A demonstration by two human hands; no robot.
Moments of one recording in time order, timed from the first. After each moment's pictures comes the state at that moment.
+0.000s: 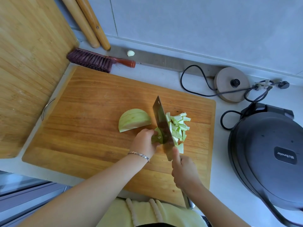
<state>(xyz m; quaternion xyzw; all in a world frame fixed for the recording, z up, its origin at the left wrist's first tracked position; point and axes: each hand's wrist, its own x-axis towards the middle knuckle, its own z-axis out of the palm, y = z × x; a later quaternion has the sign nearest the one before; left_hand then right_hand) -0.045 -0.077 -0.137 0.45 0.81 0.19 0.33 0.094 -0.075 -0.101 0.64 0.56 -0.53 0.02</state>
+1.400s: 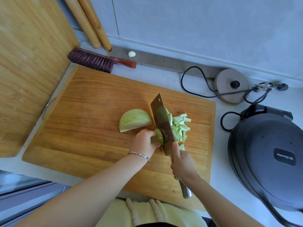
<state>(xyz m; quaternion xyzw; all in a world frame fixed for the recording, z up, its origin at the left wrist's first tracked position) -0.049 -0.079 -0.146 0.44 0.80 0.22 0.34 0.088 -0.061 -0.111 0.63 0.54 -0.56 0.00</state>
